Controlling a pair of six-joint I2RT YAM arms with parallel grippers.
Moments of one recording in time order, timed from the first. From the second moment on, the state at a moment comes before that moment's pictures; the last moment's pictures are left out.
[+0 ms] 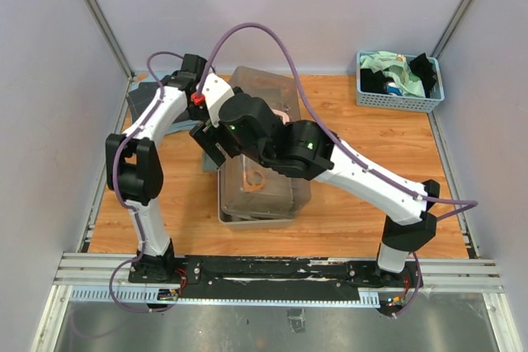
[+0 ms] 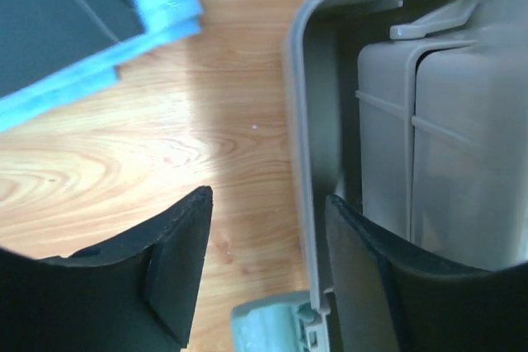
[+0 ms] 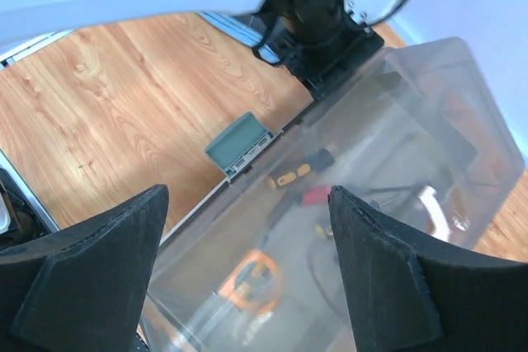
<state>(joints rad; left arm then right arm) -0.21 1.92 1.67 -0.78 0.08 -0.19 1.26 1.79 2.19 -0.85 0.43 0.01</state>
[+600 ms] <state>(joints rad) 0.02 1.54 1.63 -0.77 0.11 -0.14 0.96 1.70 2.02 -0.93 0.38 0.18</state>
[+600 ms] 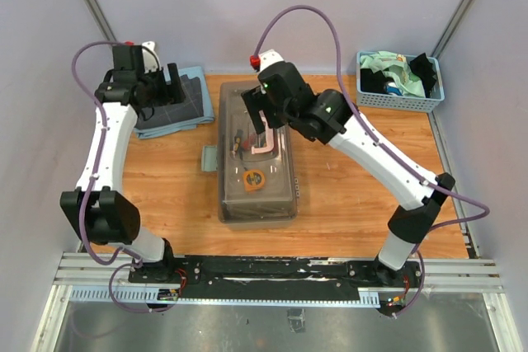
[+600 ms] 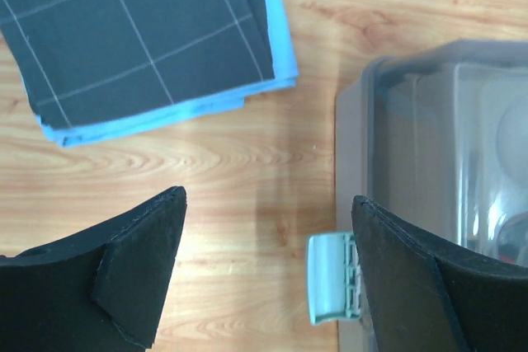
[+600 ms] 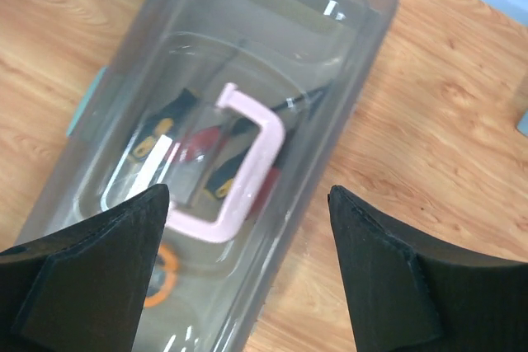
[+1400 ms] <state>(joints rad) 0.27 1.53 1.13 -0.70 0.74 -0.03 0.87 1.96 2.17 -1.11 0.15 0.38</state>
